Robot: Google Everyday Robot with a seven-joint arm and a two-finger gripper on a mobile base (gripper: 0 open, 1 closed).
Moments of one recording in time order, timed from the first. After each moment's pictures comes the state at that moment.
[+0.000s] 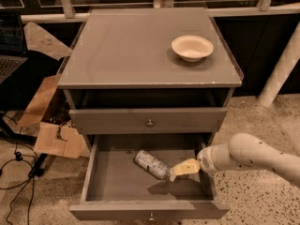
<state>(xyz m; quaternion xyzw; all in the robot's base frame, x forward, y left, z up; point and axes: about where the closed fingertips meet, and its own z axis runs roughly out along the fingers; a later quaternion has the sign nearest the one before) 0.507 -0.166 0.528 -0.21 0.92 0.24 0.22</state>
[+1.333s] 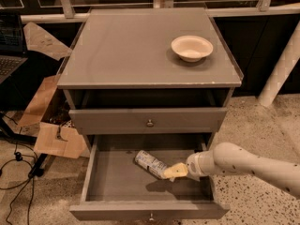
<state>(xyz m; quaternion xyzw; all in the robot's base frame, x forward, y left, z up) 0.527 -0.136 0.466 -0.20 0.92 0.25 0.23</state>
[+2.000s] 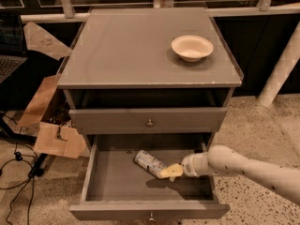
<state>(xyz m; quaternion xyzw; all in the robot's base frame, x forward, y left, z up) 0.547 -0.124 0.423 -0.20 0.91 0.27 0.24</state>
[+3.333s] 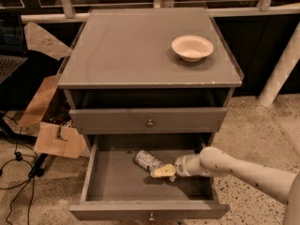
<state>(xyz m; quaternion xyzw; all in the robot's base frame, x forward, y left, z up) 0.568 -0.094 0.376 -0.19 0.90 0.31 0.23</state>
